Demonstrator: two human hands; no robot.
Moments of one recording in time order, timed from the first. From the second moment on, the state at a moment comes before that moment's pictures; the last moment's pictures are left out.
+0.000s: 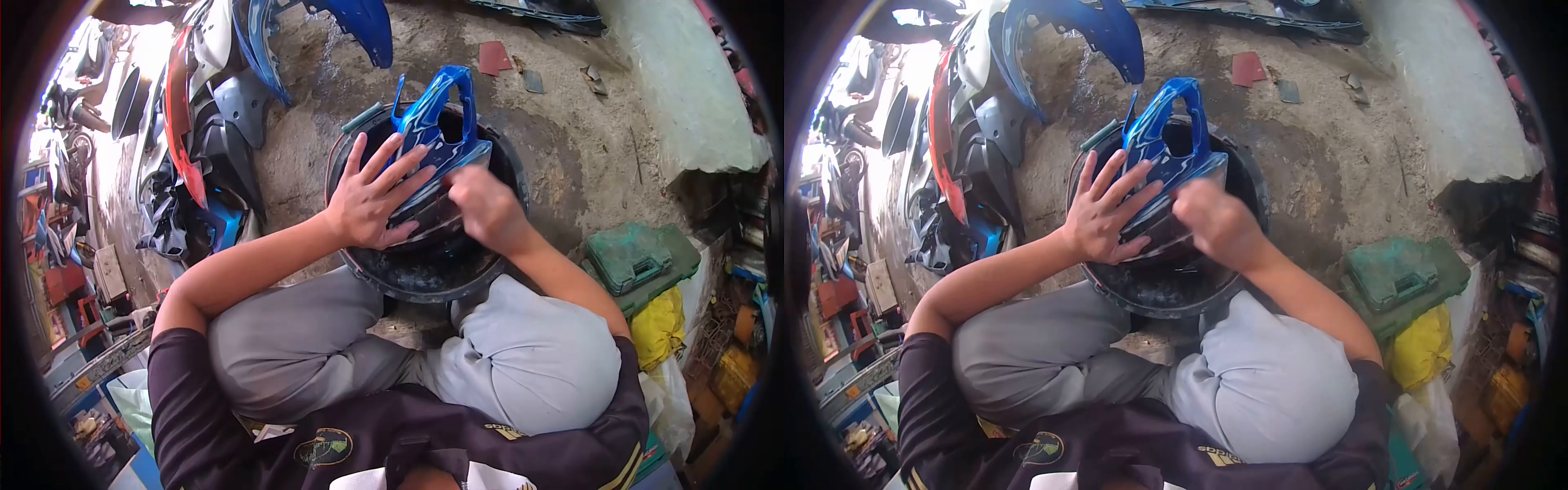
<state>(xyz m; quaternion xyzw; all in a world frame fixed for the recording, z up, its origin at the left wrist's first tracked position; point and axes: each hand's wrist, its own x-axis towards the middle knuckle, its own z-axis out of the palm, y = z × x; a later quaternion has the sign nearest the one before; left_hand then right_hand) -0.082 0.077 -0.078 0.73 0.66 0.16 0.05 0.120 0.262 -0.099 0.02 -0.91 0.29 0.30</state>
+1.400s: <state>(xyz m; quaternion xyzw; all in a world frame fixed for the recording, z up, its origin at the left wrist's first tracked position) -0.081 0.075 -0.079 0.73 0.67 0.16 0.04 0.118 0.283 -0.091 -0.02 -0.92 0.28 0.28</state>
